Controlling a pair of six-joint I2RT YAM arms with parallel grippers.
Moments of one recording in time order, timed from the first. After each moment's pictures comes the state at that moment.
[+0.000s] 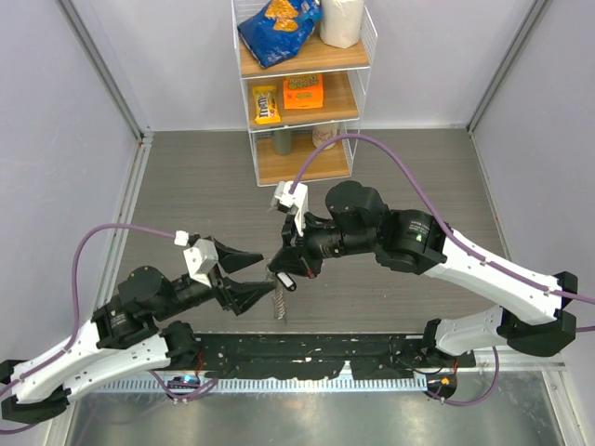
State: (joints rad) left arm -1.10 0.40 0.70 -0.23 0.05 -0.17; right arm 1.16 1.29 1.55 -0.65 -0.30 0.20
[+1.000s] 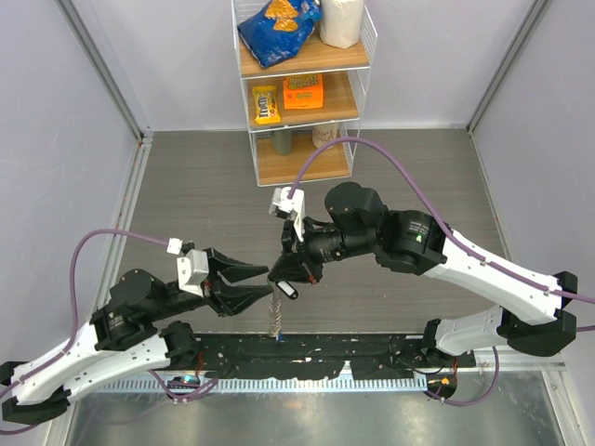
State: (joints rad) left arm -1.10 0.38 0.69 -0.16 0.19 -0.12; right arm 1.17 1.29 1.55 -0.66 -0.39 0.20
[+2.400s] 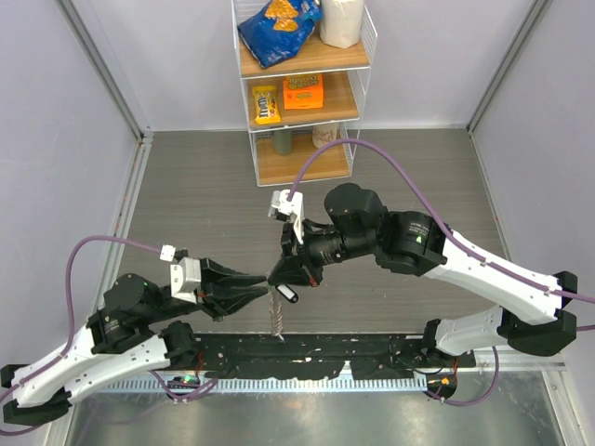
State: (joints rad) left arm -1.10 0.32 0.67 -0.15 0.24 -0.10; right arm 1.18 1.29 1.55 -0.66 -0.42 0.20
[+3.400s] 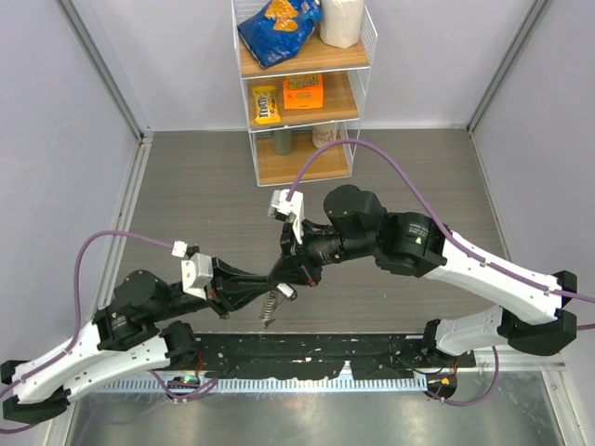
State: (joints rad) left arm -1.10 0.37 0.67 -0.15 0.21 -0.11; right arm 1.19 1.29 1.55 -0.66 -0.38 0.21
